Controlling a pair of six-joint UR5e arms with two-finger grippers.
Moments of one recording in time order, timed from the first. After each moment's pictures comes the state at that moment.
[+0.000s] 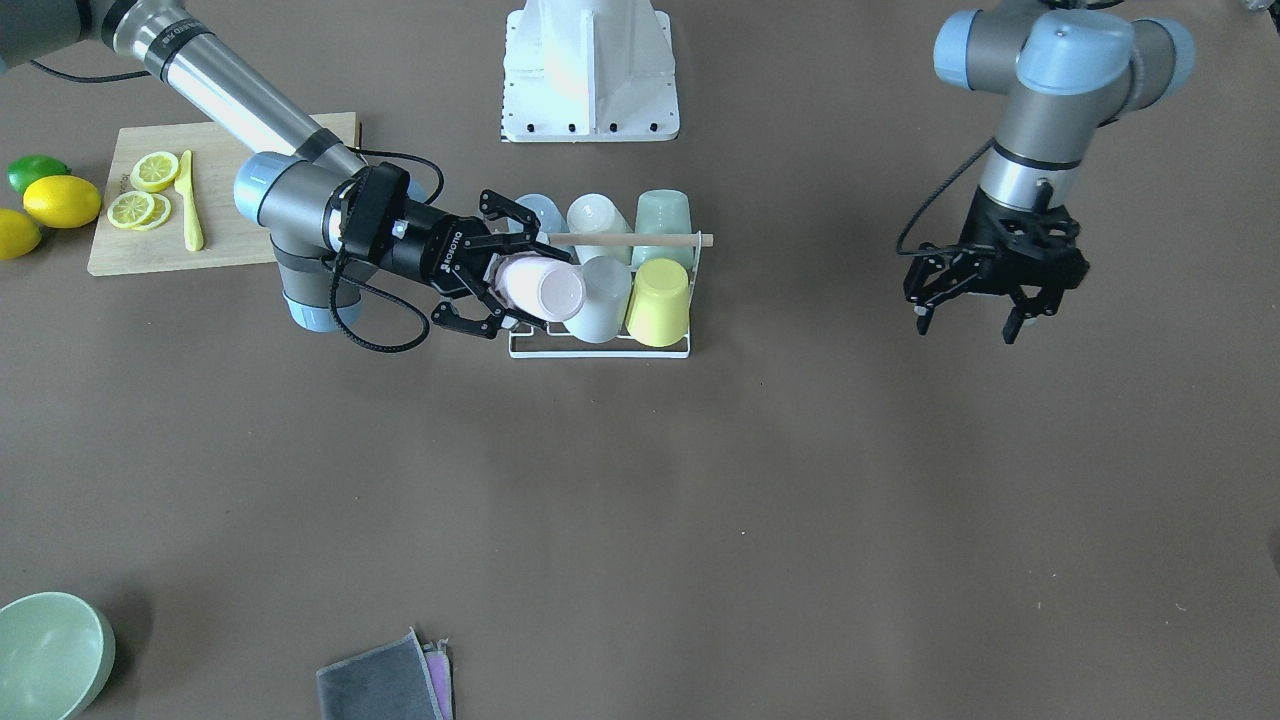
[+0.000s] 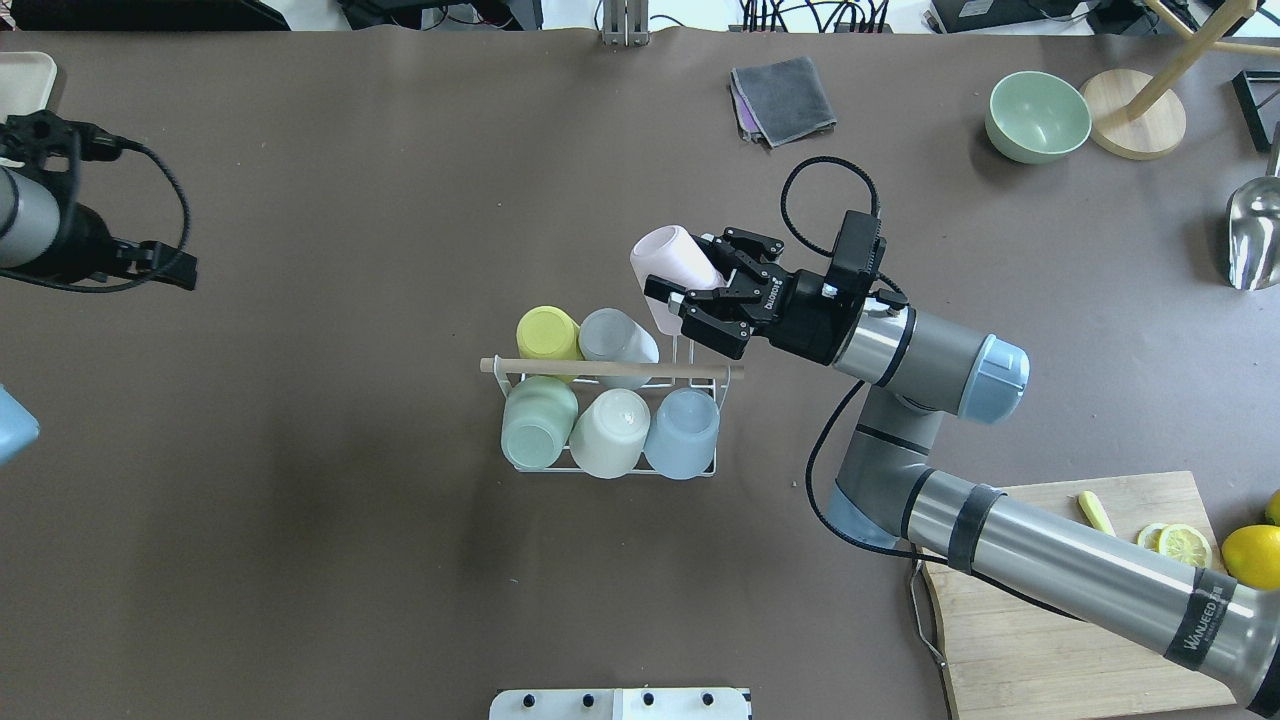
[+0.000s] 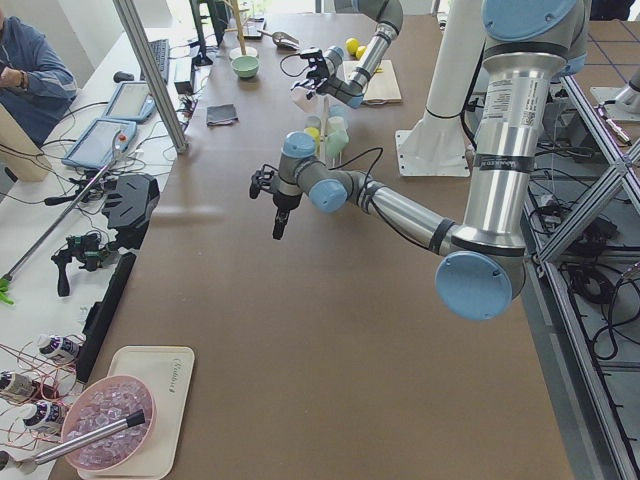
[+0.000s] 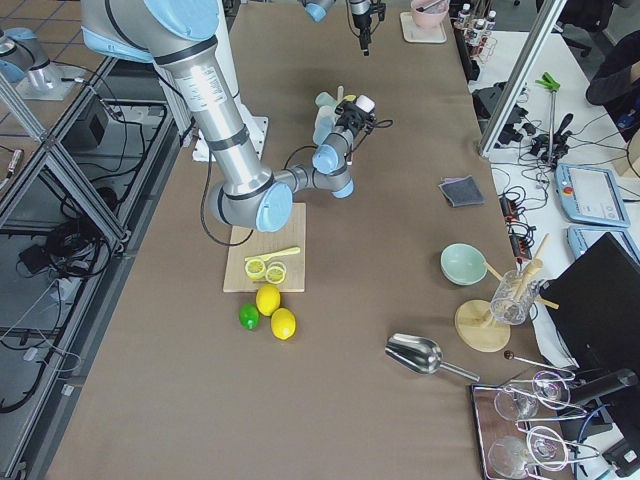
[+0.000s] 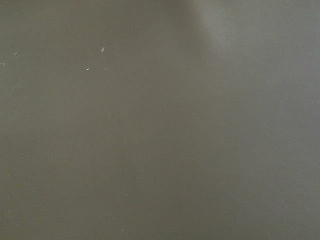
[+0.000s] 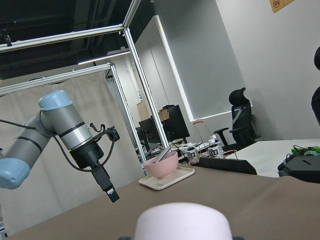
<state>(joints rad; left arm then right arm) -1.00 -1.66 -1.82 -1.86 -2.05 -0.75 0.53 -0.97 1.12 0.55 1.55 0.68</state>
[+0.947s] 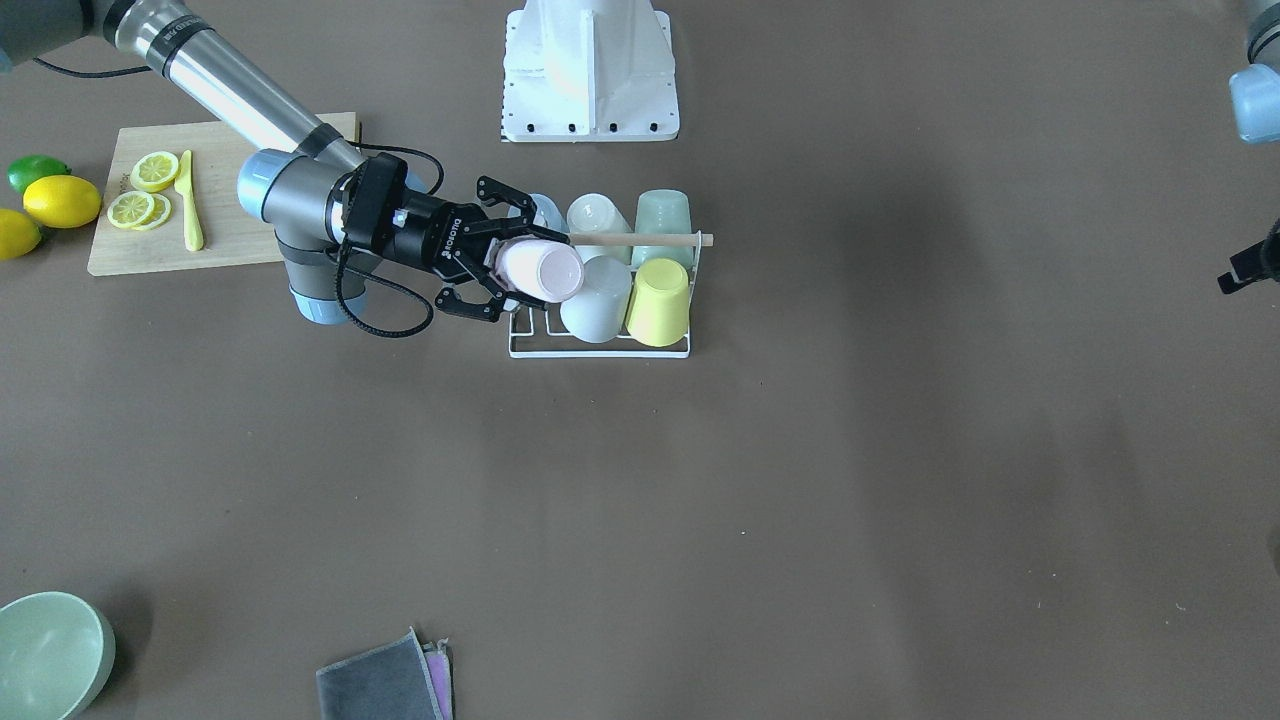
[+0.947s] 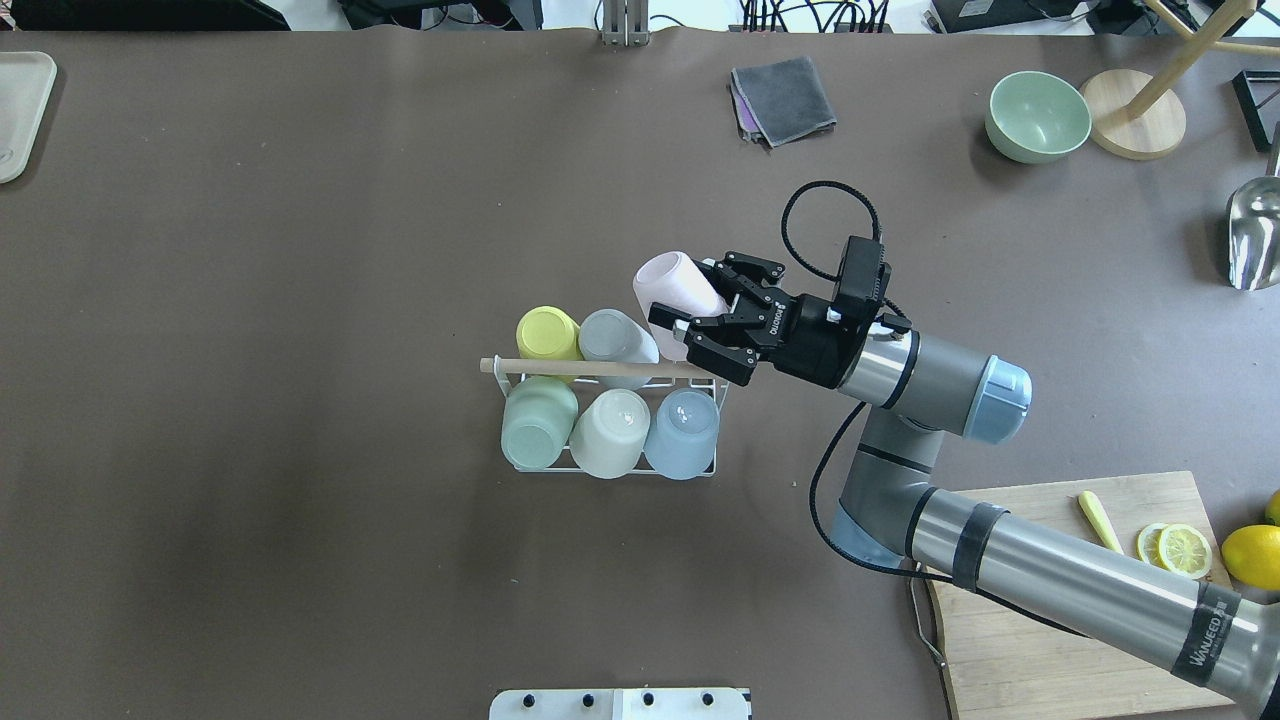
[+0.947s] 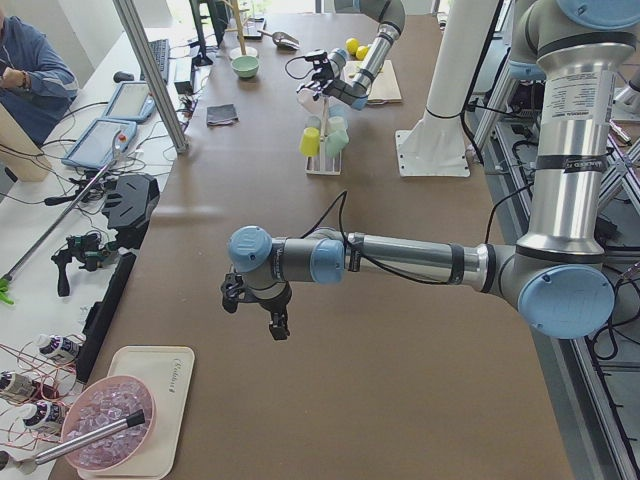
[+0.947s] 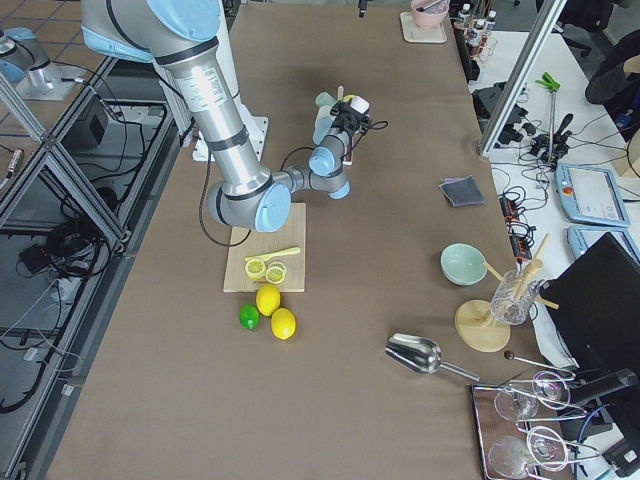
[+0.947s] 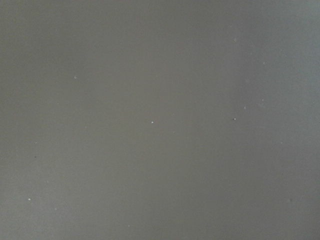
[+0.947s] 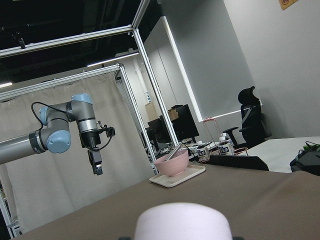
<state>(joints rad) -1.48 -1.58 -1.63 -1.45 -2.42 -0.12 0.50 -0.99 1.12 0.60 1.55 0.67</state>
